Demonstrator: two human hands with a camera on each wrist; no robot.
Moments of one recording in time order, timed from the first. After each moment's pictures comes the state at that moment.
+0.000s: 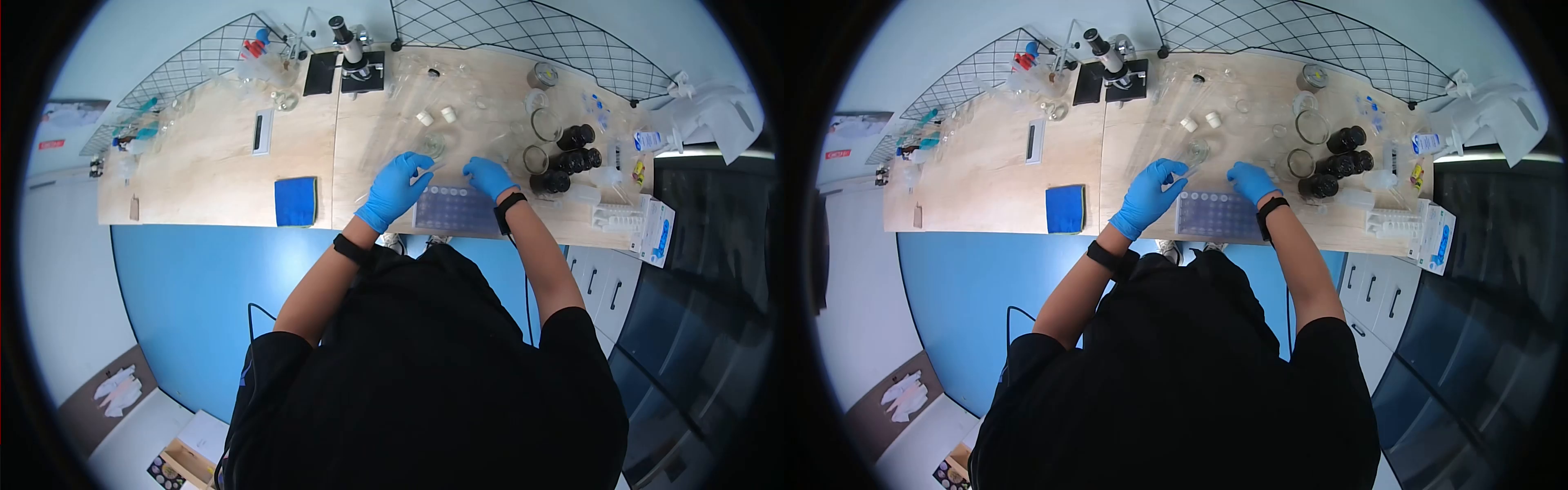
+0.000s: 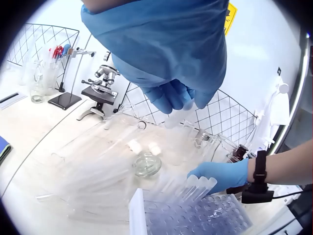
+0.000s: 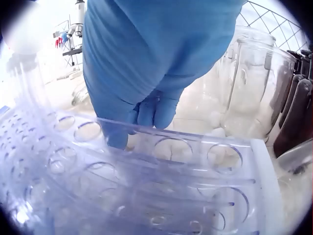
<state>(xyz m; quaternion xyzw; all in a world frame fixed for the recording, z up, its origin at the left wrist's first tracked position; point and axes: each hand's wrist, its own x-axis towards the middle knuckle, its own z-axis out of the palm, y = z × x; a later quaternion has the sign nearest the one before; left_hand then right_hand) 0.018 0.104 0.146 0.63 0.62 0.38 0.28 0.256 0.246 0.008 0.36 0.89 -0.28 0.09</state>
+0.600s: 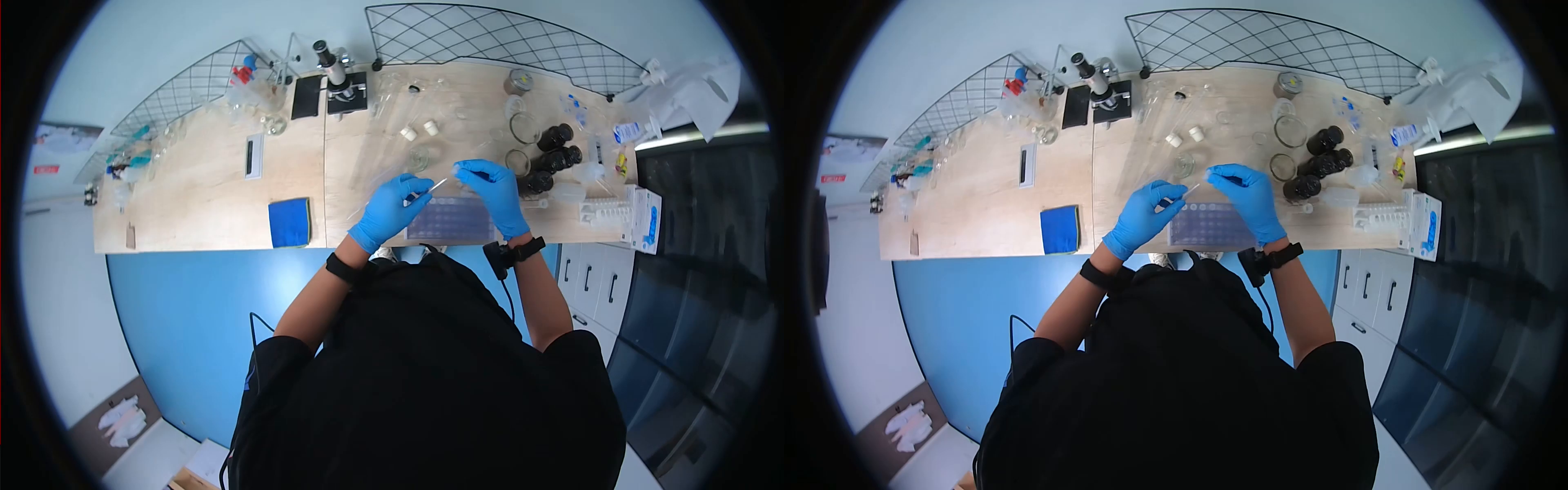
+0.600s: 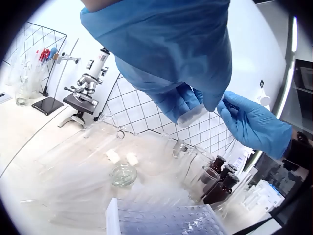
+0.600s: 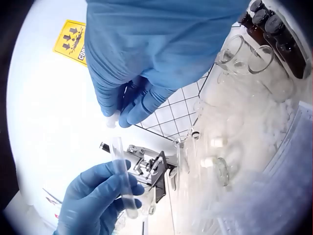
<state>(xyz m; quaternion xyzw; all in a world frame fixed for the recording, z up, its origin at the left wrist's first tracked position) 0.028 0.095 0.184 0.63 0.55 0.39 0.37 0.246 0.180 0.198 0.43 0.58 -0.61 -0.34</state>
